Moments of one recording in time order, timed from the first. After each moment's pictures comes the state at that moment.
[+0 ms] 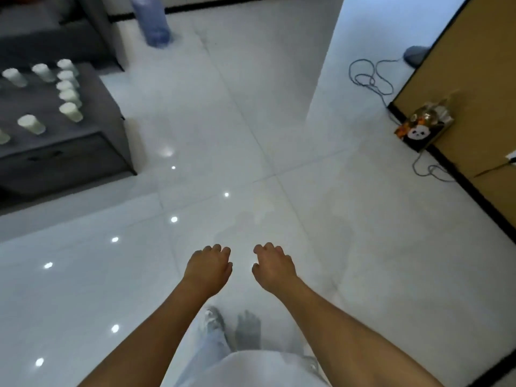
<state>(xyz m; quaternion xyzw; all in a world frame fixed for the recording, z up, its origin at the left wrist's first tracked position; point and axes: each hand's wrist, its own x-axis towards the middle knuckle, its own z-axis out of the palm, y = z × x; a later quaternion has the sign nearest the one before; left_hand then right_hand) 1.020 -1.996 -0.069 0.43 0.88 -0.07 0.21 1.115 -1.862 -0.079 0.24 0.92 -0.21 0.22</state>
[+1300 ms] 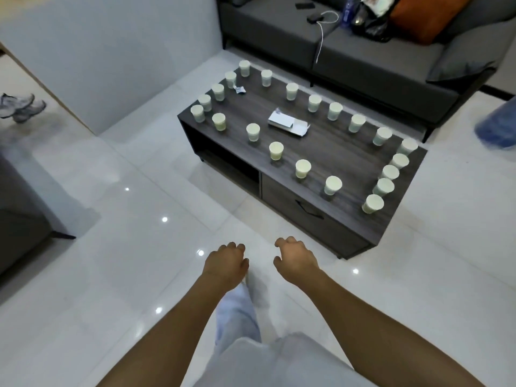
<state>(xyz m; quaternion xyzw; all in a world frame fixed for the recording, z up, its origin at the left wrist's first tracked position) 0.408 -2.517 -0.062 -0.15 0.95 0.11 0.25 0.323 -2.363 -0.074 -0.24 0.92 -0.08 0.30</state>
